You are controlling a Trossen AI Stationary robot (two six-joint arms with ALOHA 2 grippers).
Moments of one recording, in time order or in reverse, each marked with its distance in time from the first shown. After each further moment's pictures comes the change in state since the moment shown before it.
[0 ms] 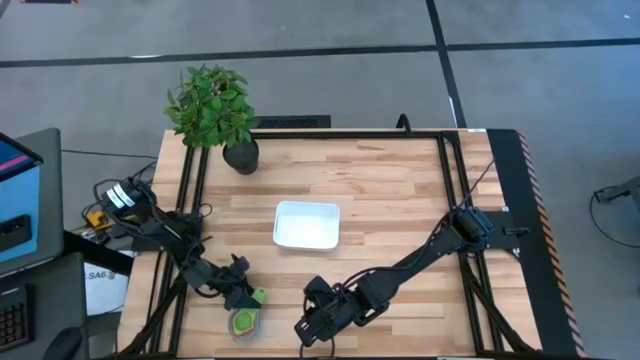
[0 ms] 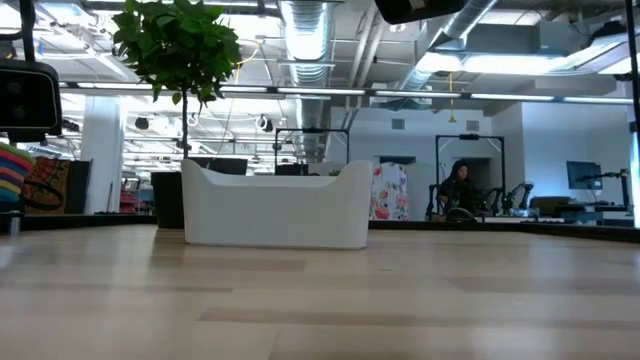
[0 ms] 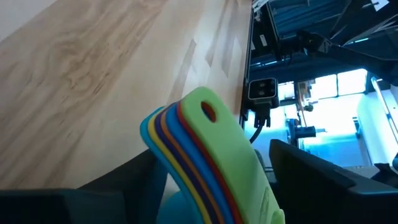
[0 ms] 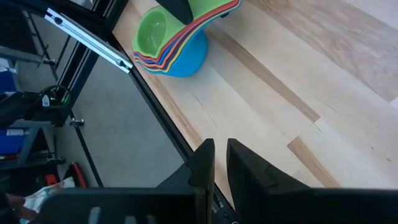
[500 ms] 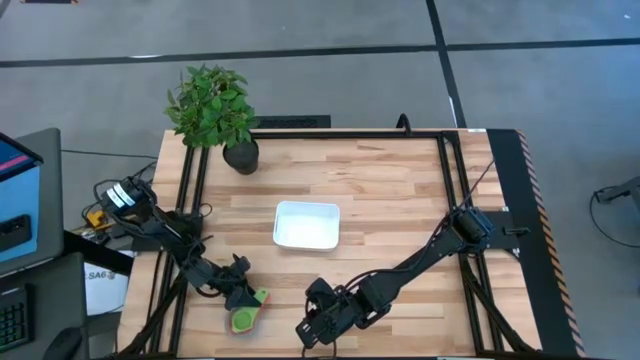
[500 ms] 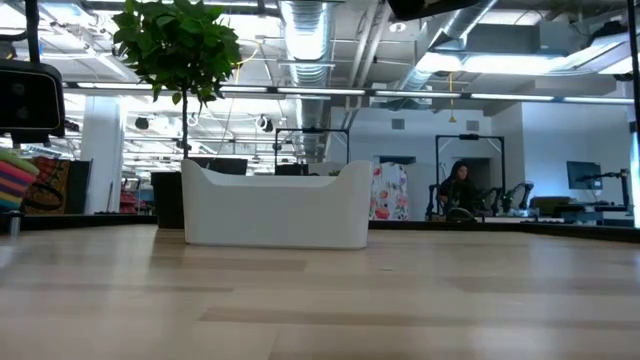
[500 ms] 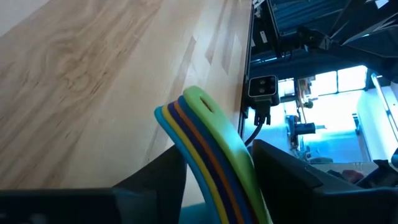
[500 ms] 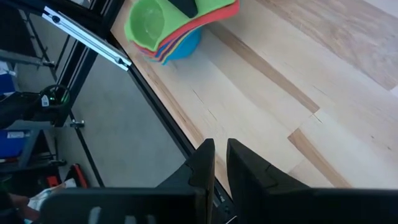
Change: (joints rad) left arm 0.020 -0.001 0.001 -0.019 0.027 0.008; right arm 0.012 0.000 0.000 -0.009 0.008 0.031
